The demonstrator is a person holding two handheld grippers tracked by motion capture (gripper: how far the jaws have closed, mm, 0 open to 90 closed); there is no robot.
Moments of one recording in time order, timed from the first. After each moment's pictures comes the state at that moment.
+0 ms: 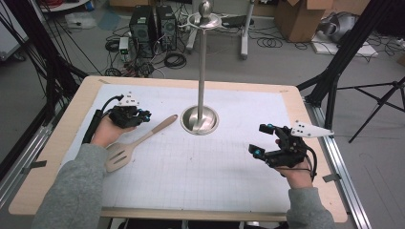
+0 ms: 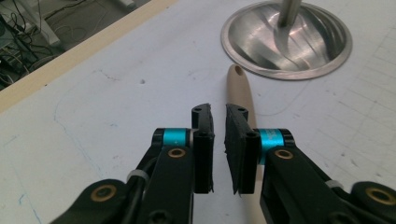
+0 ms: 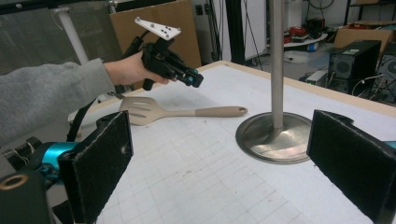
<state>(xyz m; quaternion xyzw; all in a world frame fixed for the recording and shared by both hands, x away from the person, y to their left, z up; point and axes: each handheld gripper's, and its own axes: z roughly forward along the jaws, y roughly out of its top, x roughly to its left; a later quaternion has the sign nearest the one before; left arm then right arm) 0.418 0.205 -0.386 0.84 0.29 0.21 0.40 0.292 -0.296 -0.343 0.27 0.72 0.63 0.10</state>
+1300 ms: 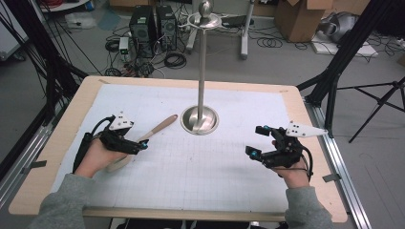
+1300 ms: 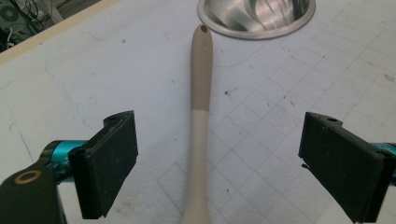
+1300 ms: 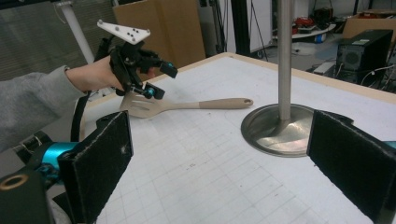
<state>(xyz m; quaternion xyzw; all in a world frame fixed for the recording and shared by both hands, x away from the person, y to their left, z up) 0.351 0.213 -0.401 0.84 0.32 0.22 0.39 0.296 -0.290 -0.350 0.26 0.73 0.62 0.08</state>
